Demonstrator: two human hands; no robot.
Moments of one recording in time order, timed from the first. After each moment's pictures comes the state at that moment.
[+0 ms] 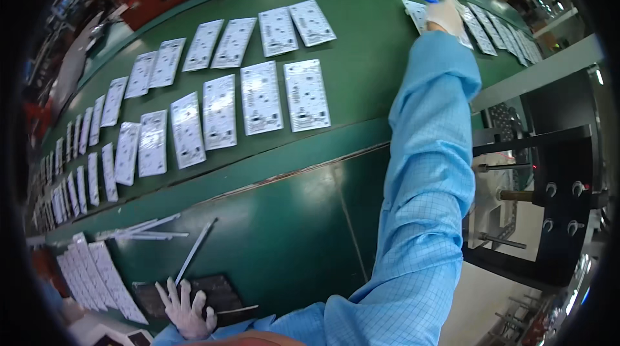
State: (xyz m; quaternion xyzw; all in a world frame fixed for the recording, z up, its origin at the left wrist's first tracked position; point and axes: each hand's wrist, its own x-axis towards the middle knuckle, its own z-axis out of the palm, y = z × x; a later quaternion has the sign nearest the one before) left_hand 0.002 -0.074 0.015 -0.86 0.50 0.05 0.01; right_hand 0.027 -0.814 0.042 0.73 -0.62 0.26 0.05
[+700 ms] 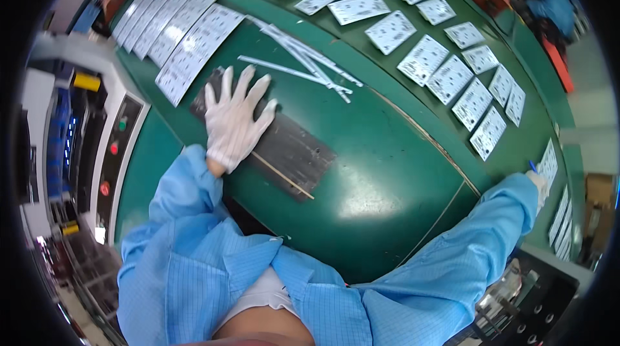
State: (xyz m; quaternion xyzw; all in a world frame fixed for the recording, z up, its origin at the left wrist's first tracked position) left_hand 0.012 -0.087 0.006 -0.98 0.09 -0.17 -0.04; right_hand -0.008 -0.696 0.032 0.81 -0.57 0.09 0.12
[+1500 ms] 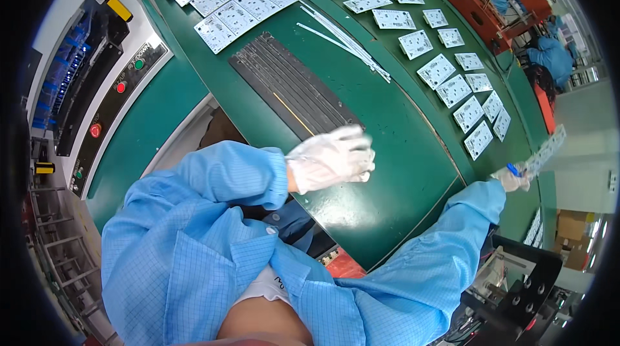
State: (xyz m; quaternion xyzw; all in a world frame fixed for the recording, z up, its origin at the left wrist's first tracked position) left_hand -0.075 -0.158 -0.022 -0.81 0.46 -0.04 -0.37; right_hand 0.069 -0.735 -0.080 0.70 -0.12 0.69 -0.15
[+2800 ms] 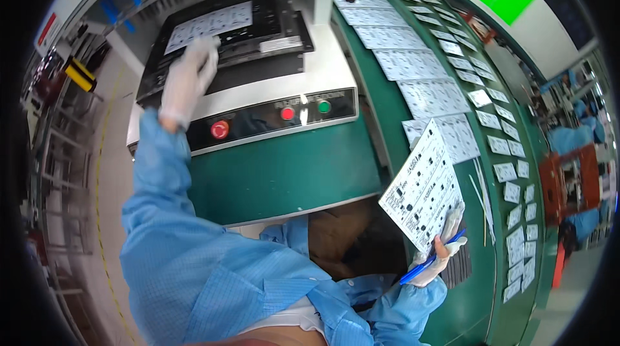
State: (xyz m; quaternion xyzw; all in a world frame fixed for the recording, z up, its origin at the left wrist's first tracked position) left_hand -0.197 0.405 0.100 -0.91 -0.18 -0.37 -0.09; right_hand -0.082 -0.079 0.018 0.76 0.38 0.27 -0.45
